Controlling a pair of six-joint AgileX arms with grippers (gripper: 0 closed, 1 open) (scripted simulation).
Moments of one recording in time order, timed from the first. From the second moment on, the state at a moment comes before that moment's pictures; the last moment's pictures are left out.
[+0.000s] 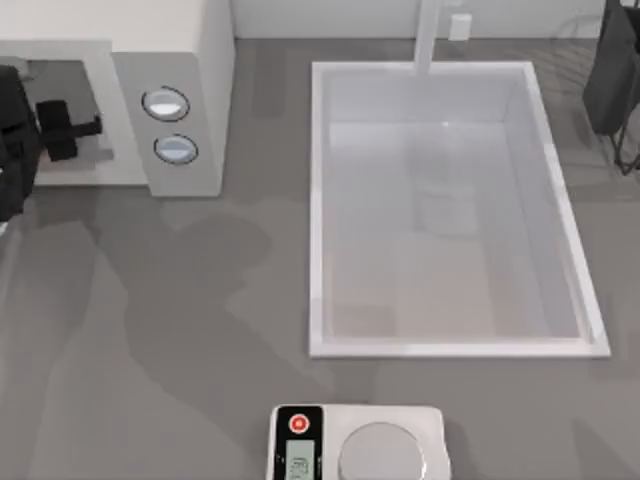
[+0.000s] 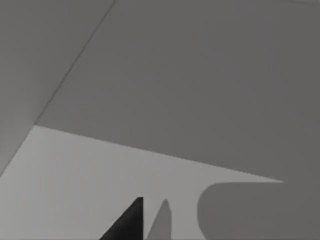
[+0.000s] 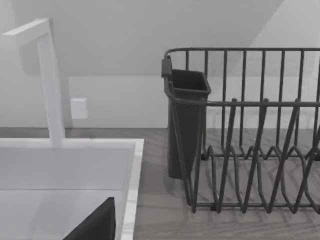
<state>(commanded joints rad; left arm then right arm) -0.28 1.90 1.08 0.51 -0.19 -0.08 0.00 0.00 0.00 0.00 0.00 0.00</state>
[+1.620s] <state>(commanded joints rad) -0.57 1.96 0.51 1.07 -0.50 -0.19 0.00 0.00 0.00 0.00 0.00 0.00</state>
